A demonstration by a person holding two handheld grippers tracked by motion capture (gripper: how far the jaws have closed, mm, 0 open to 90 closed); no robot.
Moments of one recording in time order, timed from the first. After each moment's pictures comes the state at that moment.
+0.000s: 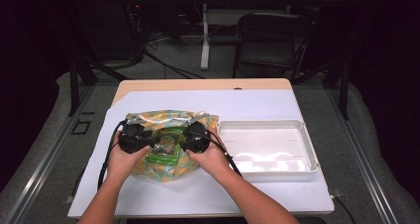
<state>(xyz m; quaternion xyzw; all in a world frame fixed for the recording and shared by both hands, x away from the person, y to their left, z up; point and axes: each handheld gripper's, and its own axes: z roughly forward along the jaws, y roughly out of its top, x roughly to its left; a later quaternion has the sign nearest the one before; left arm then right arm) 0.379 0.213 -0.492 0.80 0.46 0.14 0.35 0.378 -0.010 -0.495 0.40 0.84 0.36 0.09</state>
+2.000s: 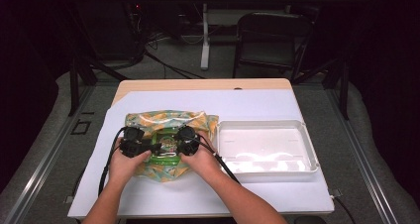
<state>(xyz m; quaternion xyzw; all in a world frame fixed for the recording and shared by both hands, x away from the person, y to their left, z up) 0.381 0.221 -0.524 0.79 0.51 0.08 0.32 0.390 0.020 -0.532 0.42 0.85 0.30 0.10</state>
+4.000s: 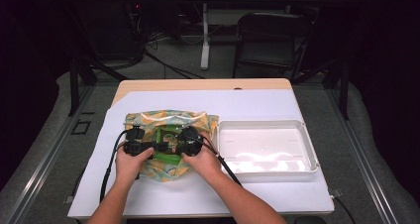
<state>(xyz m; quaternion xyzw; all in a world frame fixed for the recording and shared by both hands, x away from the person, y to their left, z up) 0.387 0.221 -0.536 0.72 0.55 -0.04 0.42 0.391 0.012 -0.539 0.43 0.84 0.32 0.09</state>
